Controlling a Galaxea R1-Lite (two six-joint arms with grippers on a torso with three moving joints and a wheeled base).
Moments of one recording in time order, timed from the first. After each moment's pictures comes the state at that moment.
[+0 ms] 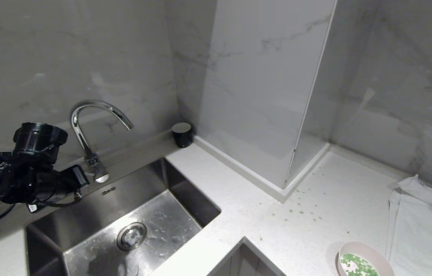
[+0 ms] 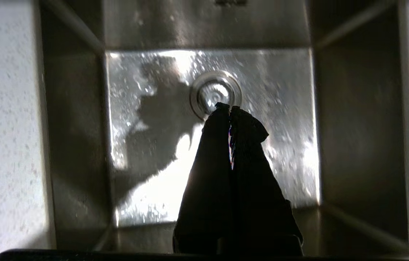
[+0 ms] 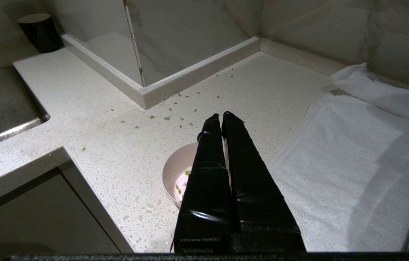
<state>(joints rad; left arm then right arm) -0.01 1.69 -0.86 -0.02 0.30 -0.58 0.01 0.00 0.00 -0.01 0.00 0.01</state>
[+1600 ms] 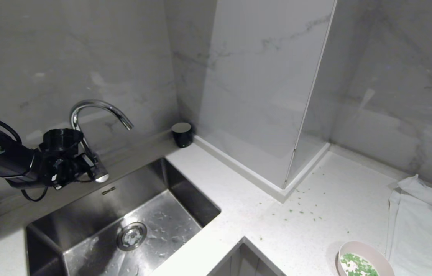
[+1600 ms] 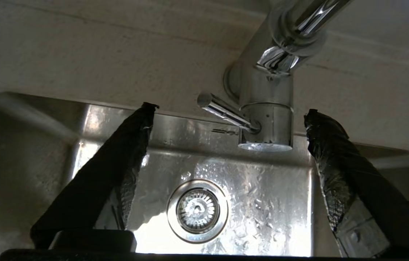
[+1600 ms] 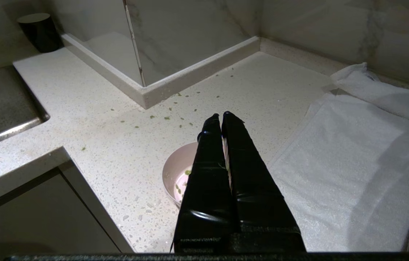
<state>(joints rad) 0.14 2.17 -1.14 -0.41 0.38 -0.58 0.01 0.00 0.00 -0.01 0.00 0.01</state>
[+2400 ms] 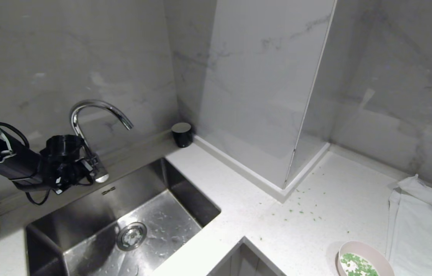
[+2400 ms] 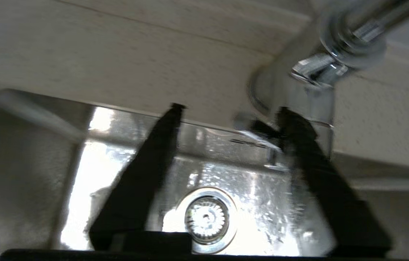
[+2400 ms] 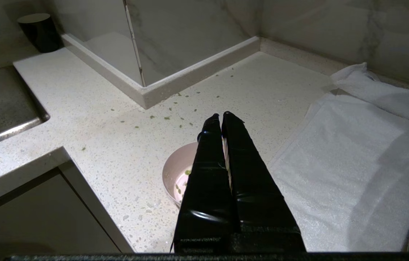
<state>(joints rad) 0.17 2.26 -1.19 -0.40 0.40 -0.60 0.01 0.00 0.00 -0.01 0.00 0.01</state>
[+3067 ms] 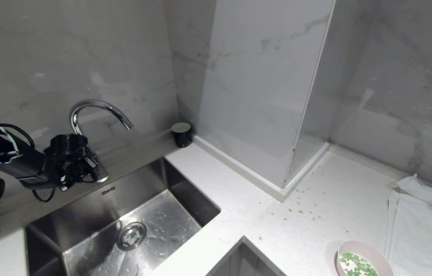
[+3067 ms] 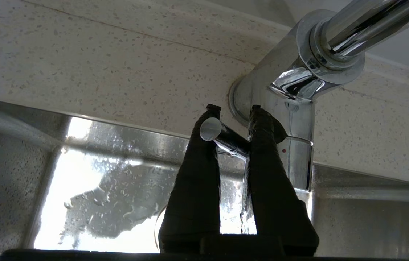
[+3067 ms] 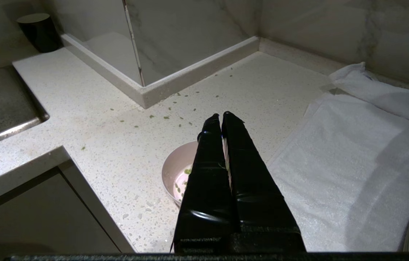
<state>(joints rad) 0.19 2.32 -1.27 -0.40 0.41 -0.61 0.01 0.00 0.00 -0.01 0.00 0.01</state>
